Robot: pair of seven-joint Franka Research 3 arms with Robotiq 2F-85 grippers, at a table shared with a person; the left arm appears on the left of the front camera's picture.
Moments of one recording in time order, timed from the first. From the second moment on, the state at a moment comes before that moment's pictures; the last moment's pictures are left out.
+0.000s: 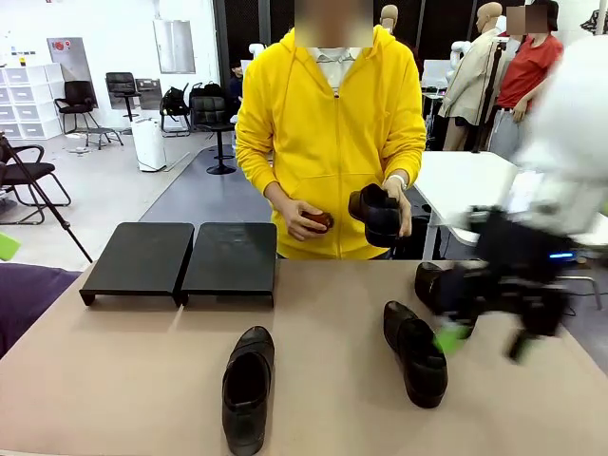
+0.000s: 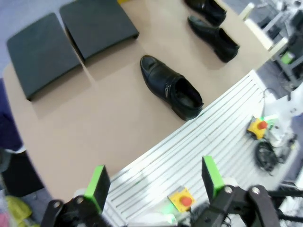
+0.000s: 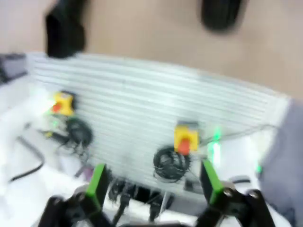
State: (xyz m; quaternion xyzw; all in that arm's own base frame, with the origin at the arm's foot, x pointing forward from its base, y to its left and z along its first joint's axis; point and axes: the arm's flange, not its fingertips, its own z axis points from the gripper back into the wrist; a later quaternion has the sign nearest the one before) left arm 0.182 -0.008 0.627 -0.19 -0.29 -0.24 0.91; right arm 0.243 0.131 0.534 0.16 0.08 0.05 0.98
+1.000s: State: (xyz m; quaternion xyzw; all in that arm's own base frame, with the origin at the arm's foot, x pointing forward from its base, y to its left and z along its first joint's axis) left arm 0.182 -0.008 0.627 -0.19 -0.29 -0.24 0.91; right arm 0.177 -0.108 0.541 0.29 -0.02 -0.19 0.94
